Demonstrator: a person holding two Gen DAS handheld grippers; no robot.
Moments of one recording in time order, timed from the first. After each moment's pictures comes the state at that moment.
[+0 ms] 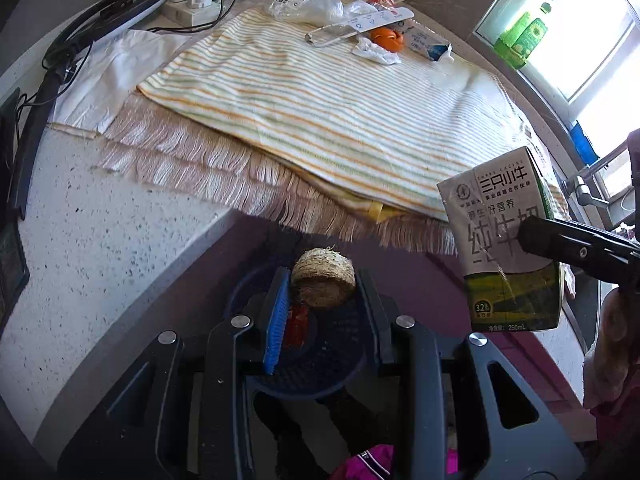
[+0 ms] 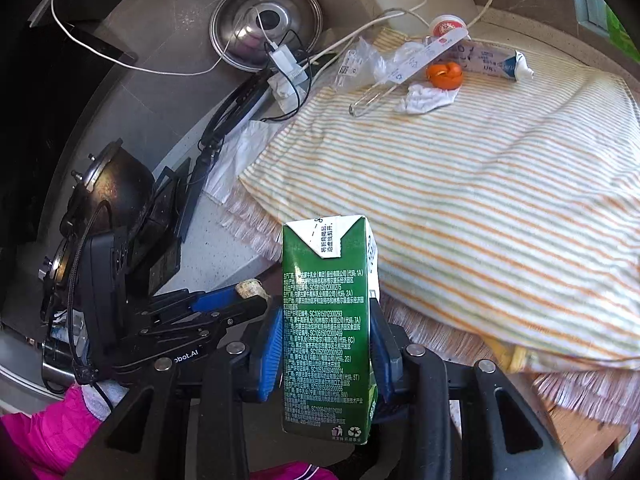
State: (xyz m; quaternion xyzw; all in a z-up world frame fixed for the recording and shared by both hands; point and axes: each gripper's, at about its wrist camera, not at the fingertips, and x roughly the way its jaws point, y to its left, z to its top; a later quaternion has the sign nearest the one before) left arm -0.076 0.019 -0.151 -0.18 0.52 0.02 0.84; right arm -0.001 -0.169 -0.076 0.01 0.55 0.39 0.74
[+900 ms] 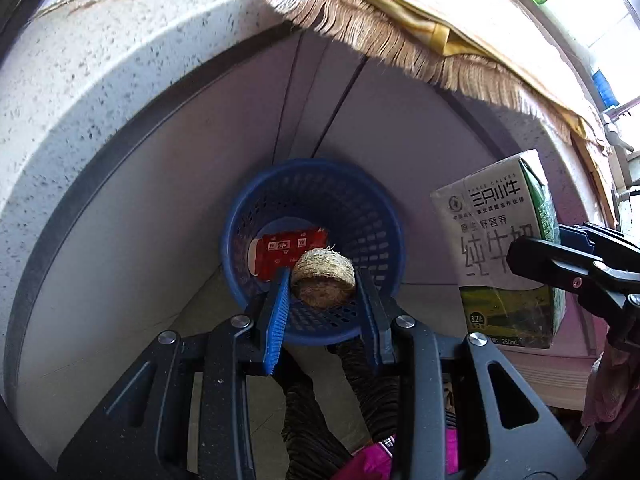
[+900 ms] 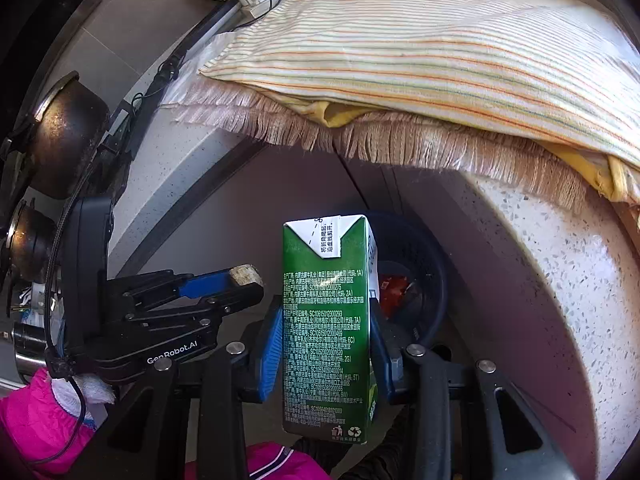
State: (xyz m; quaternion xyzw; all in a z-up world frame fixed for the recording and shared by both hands) left arm -0.119 0.005 -0.254 -0.17 0.60 0.01 0.78; right arm -0.063 -0.155 -0.169 -0.03 0.62 0.33 0.71
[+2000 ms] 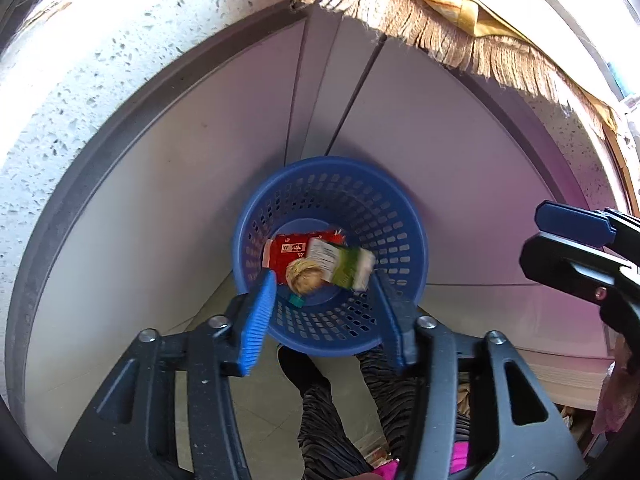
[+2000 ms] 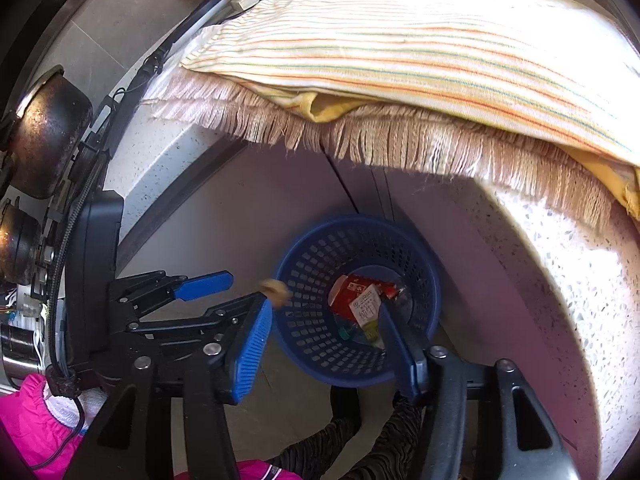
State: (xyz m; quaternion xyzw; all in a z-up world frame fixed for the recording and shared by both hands) left arm -0.101 0.009 -0.269 -0.14 0.61 0.03 0.78; right arm -0.055 -0.144 -0.181 -0.04 0.61 0.32 0.72
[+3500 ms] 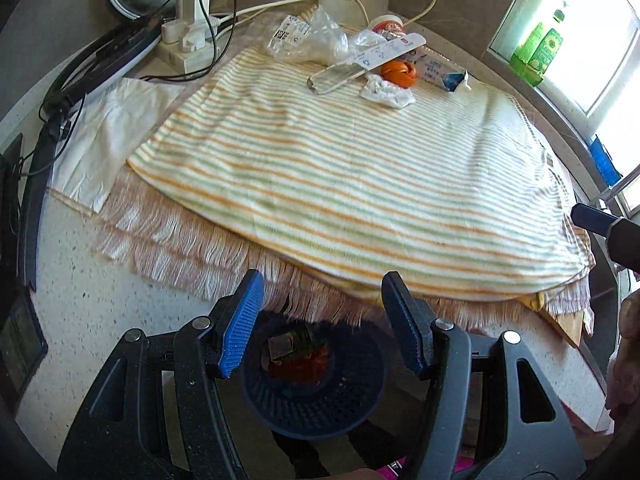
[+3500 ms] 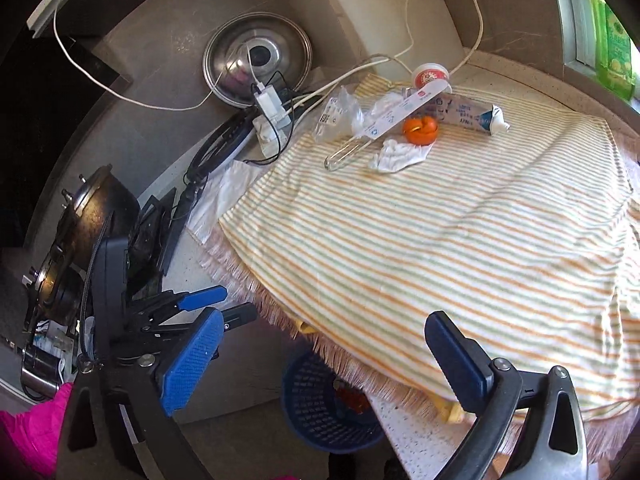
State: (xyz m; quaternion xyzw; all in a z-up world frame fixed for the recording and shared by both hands) left arm -0.016 0.023 -0.131 -0.14 0.49 0.06 0.86; right arm 0.054 -0.188 -0.043 0.01 0.50 0.38 0.78
